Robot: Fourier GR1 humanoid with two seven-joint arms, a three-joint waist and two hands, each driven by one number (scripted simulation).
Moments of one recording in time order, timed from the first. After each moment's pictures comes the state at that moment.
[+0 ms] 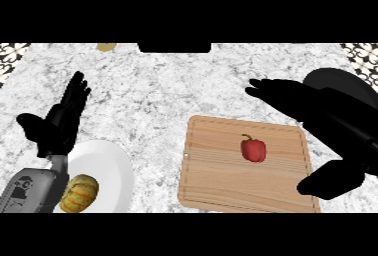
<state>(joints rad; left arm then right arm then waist) -0.24 0.34 -0.09 -1.44 0.18 0.23 0.05 -0.54 -0.72 0.35 -1.98 0.15 0.48 0.43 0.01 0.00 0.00</state>
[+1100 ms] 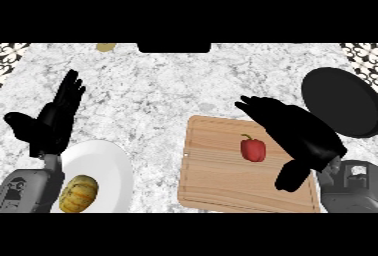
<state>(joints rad) -0.23 0.30 0.00 -1.47 0.13 0.15 0.07 -0.43 -0.47 0.40 -1.84 0.52 0.60 0.46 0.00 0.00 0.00</state>
